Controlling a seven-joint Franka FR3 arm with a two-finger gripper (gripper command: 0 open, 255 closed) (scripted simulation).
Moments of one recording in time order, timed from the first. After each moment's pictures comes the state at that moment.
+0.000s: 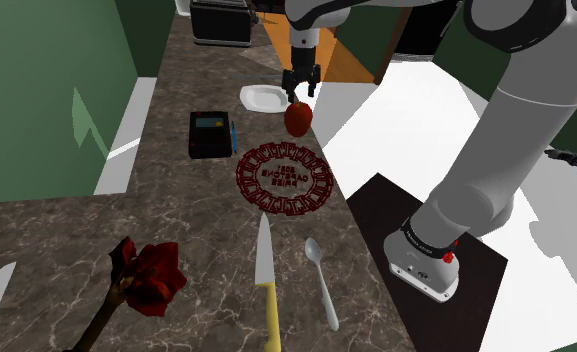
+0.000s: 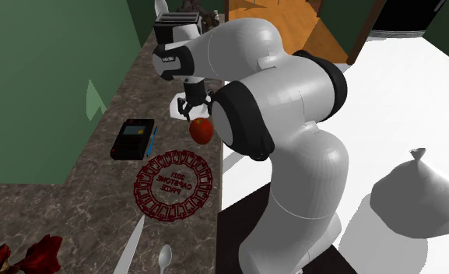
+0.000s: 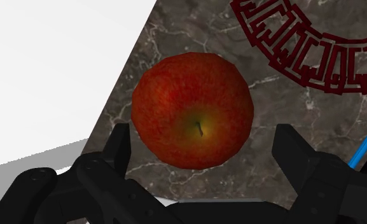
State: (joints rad) arm -0.03 0.19 -0.05 -1.86 0.04 1.83 -0.02
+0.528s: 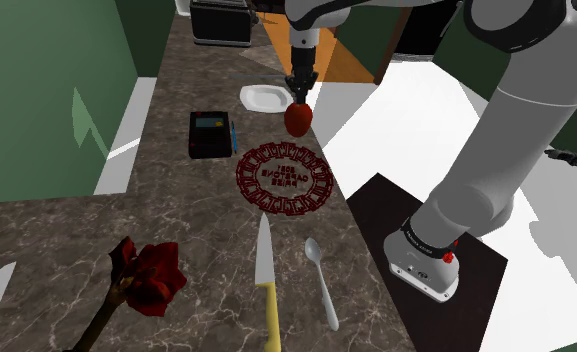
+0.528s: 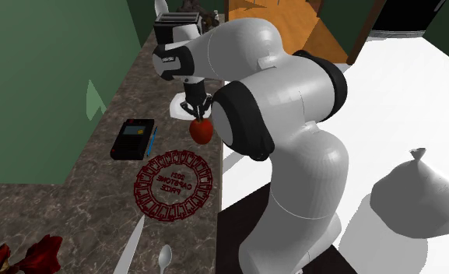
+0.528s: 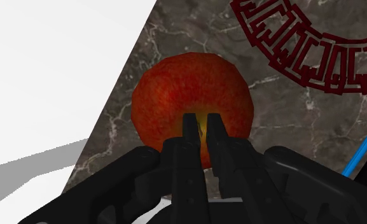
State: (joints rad) arm -0.03 0.19 -0.05 -1.86 0.04 1.83 -0.02
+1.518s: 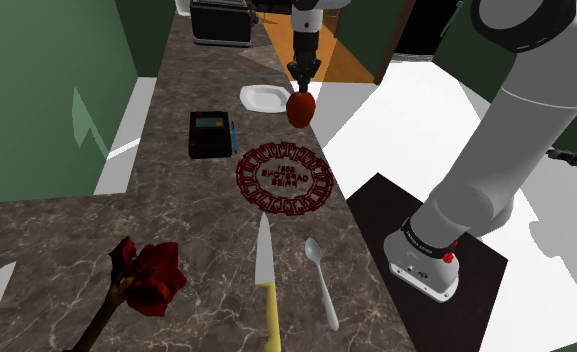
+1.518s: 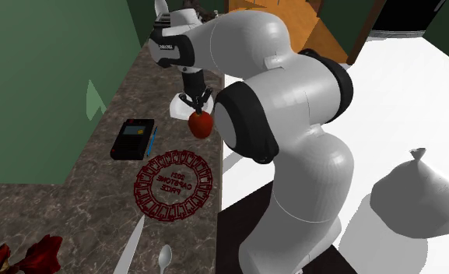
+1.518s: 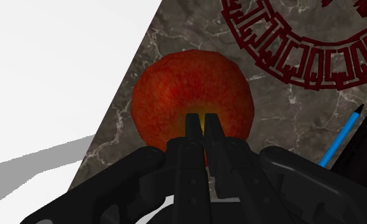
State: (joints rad) arm -0.03 0.16 -0.05 -1.79 0.04 1.73 -0.02
